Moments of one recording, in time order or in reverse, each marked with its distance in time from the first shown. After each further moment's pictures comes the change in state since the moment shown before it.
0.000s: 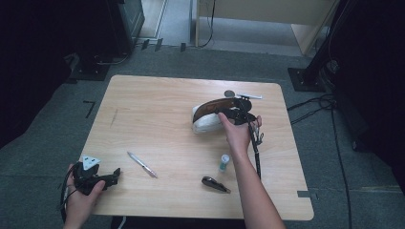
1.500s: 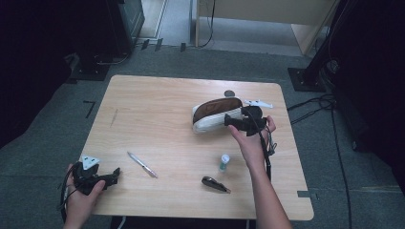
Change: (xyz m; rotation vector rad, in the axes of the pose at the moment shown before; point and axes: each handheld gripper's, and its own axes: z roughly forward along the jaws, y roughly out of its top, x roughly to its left) left arm 0.001 0.000 0.000 -0.002 0.009 -0.010; right arm -0.018 -0.019 -0.051 -0.147 0.009 -0.254
